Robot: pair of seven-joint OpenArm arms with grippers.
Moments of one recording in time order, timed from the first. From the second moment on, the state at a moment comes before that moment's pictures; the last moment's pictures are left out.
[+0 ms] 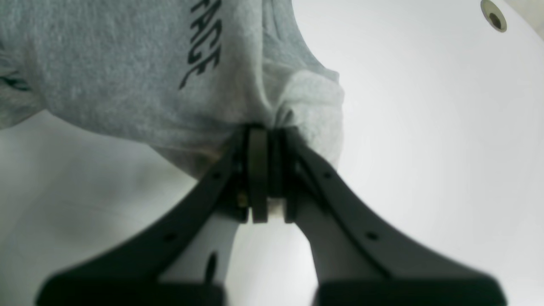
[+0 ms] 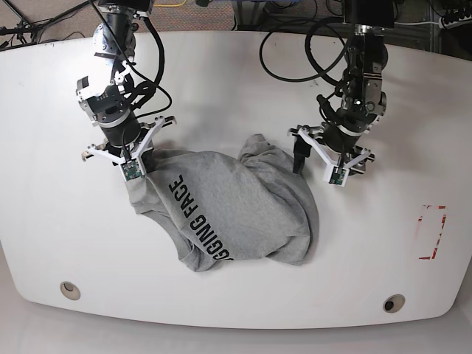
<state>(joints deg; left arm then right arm) 4.9 -5.9 0.9 94.5 -5.9 -15.7 30.3 -8.4 2.1 14.0 113.3 -2.4 32.6 -46.6</state>
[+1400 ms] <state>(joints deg) -16.4 -2.2 -0.6 67.7 -6.4 -15.7 36.2 -8.5 2.1 13.7 113.7 -2.4 32.8 -46.8</state>
